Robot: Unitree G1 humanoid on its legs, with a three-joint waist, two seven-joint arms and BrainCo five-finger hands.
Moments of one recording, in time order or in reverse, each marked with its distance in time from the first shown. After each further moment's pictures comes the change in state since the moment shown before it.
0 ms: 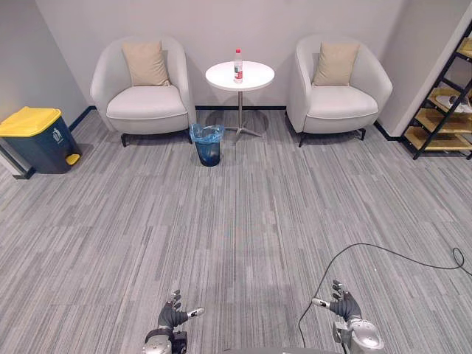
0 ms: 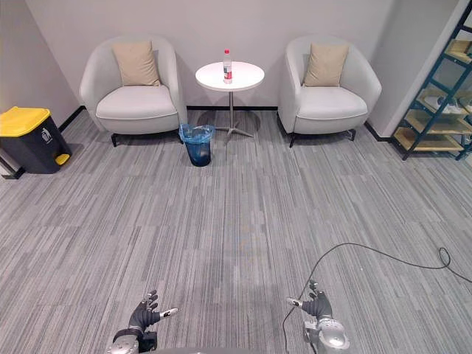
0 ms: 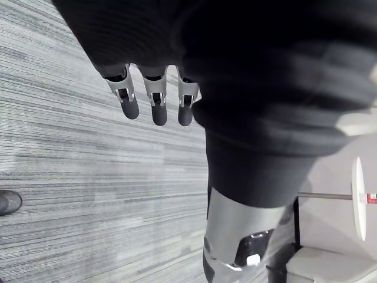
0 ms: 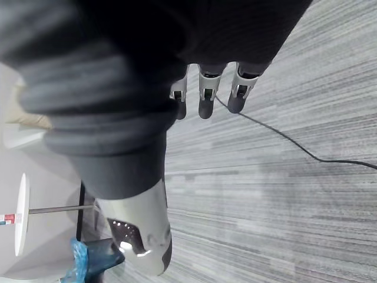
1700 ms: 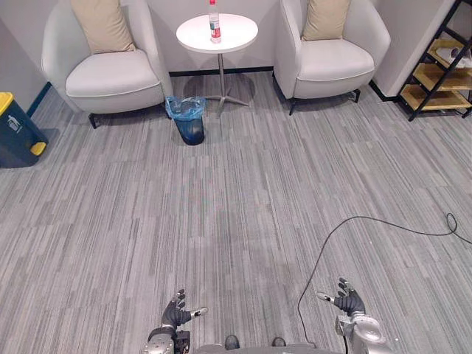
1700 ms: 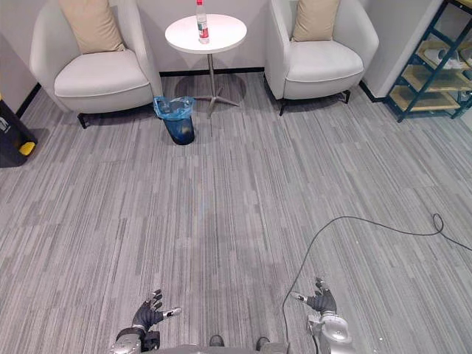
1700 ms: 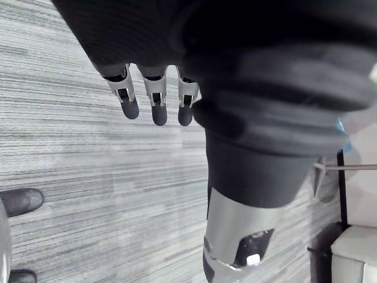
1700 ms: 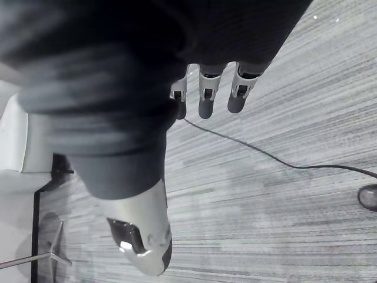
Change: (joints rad) left arm -0.025 0.010 -0.049 -0.013 -0.026 0.004 -0.018; right arm -0.064 -0.009 -0.048 0.031 0.037 0.022 -0.023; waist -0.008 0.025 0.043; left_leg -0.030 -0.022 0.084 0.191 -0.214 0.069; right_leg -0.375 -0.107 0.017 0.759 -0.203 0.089
